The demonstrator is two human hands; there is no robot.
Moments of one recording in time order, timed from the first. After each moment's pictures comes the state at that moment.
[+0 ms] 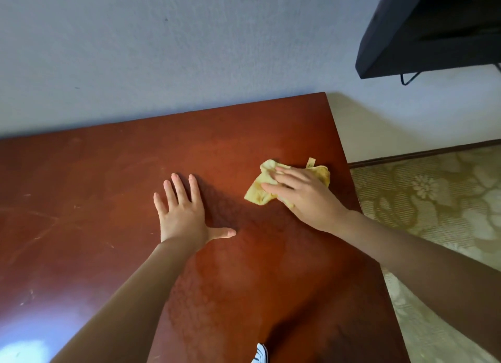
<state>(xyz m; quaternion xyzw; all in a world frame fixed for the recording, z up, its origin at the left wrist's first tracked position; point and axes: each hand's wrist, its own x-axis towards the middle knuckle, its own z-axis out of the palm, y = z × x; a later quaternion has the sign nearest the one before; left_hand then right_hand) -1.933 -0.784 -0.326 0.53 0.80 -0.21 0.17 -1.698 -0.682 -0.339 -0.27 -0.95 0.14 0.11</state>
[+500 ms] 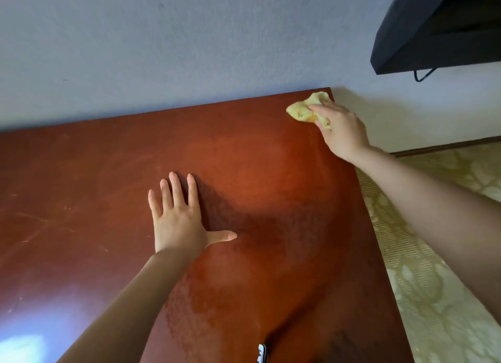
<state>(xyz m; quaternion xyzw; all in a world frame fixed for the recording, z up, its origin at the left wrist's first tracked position) -1.936 -0.791 -0.330 0.56 0.80 -0.17 0.12 -1.688 -0.565 -0.328 -0.55 -0.82 0.14 0.09</state>
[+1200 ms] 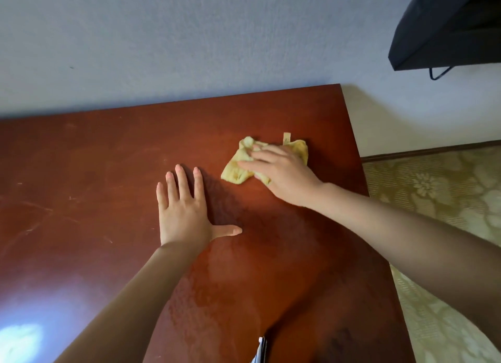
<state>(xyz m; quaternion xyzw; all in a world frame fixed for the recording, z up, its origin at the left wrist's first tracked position) -1.937 -0.791 -0.326 0.56 0.80 -0.16 0.12 -1.764 -0.657 -0.339 -0.26 -0.94 0.18 0.08</state>
